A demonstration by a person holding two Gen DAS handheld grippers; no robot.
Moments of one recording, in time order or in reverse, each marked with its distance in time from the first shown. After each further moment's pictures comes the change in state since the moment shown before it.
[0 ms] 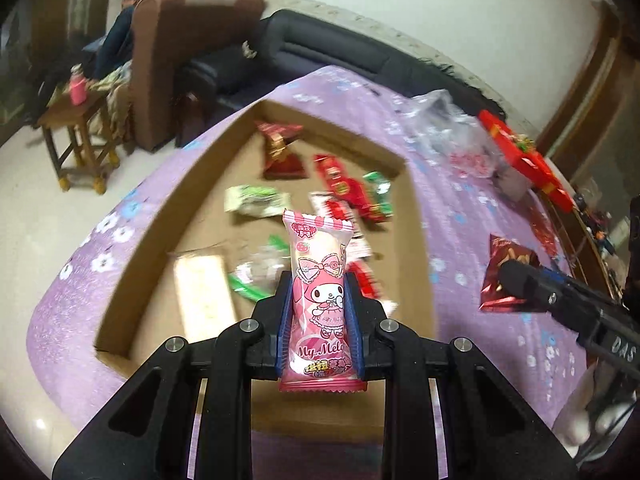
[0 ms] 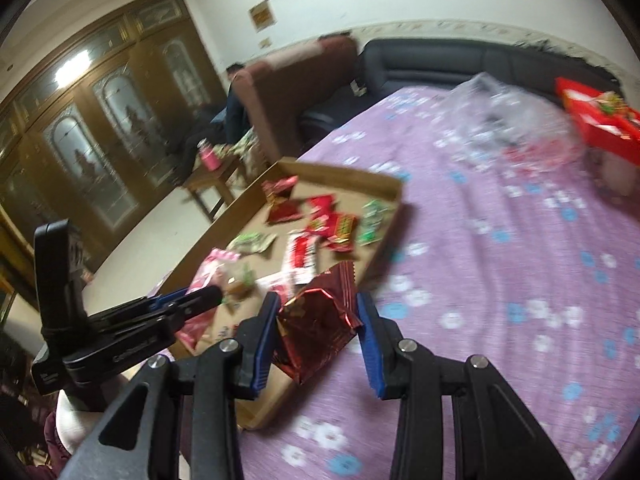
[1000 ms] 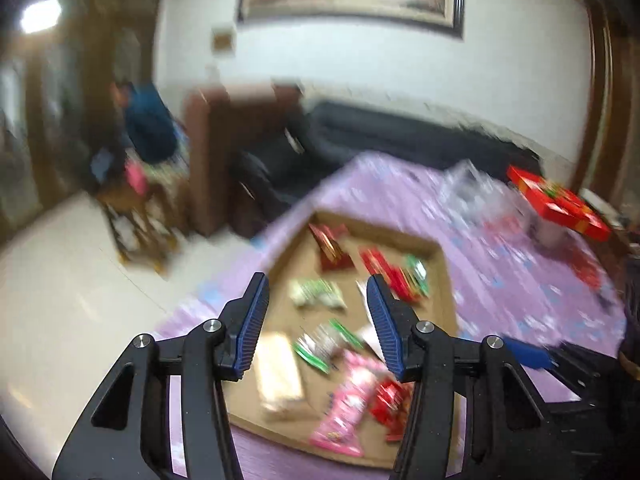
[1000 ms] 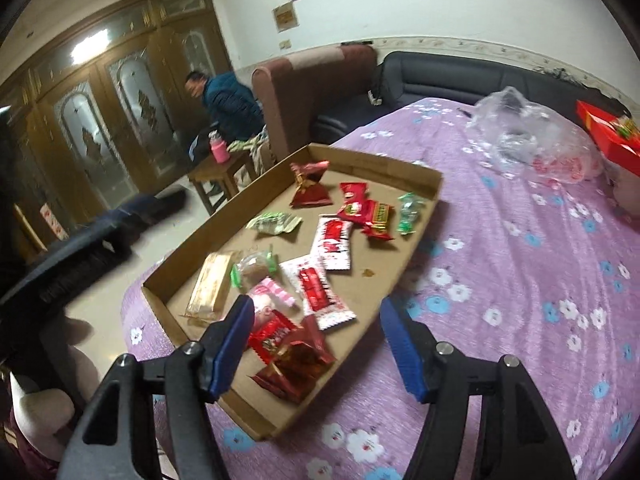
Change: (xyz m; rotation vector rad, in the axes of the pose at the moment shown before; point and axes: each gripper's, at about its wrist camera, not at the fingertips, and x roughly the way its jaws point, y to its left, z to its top) left arm -0.071 -0.029 -0.002 0.096 -0.409 0.266; right arm 0.014 0.030 -0.032 -0.083 -0.068 -0.033
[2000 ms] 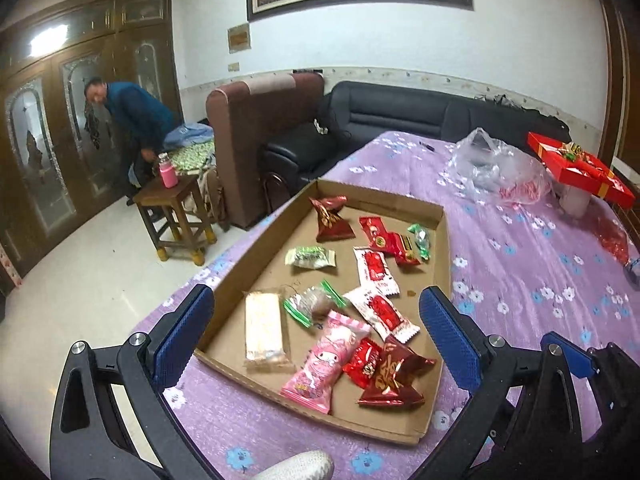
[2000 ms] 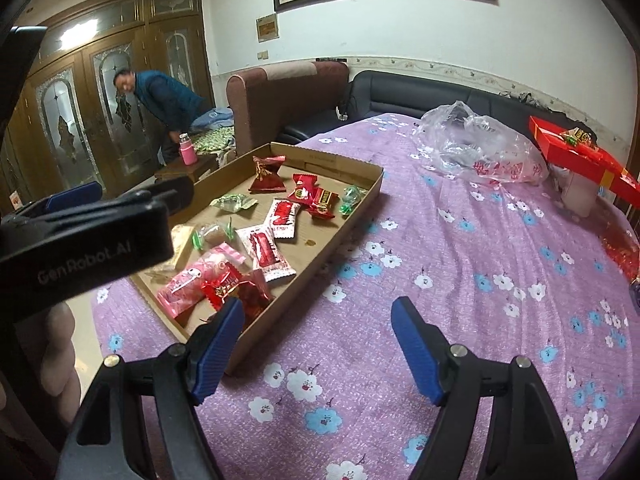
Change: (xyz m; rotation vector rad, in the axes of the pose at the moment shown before) left arm -0.002 -0.055 -0.025 0.061 0.115 0.113; right arm -0.035 -0.008 -0.041 -0.063 -0.055 -0.166
